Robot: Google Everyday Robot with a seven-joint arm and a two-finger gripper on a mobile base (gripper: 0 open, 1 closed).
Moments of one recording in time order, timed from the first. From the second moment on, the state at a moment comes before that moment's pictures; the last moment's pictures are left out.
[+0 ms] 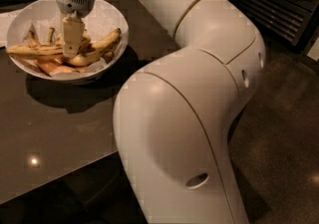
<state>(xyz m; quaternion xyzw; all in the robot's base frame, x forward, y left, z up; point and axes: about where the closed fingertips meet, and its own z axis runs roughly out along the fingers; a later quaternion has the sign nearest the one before) 0.612 0.208 0.932 -0.79 0.58 0.15 0.14</state>
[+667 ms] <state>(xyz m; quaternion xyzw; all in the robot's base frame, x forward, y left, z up) 0.623 0.211 0.930 -0.80 0.57 0.15 0.14</state>
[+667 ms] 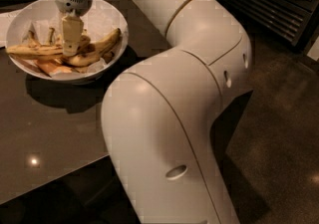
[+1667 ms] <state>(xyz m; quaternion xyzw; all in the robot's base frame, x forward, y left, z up) 0.637 0.225 0.919 -0.80 0.56 0.16 0.14</state>
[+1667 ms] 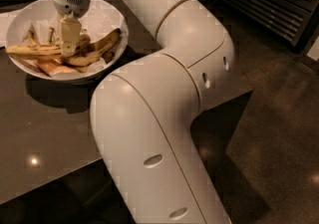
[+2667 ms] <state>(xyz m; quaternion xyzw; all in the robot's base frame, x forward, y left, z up) 0.636 0.223 0.903 -0.80 0.57 0.17 0.13</state>
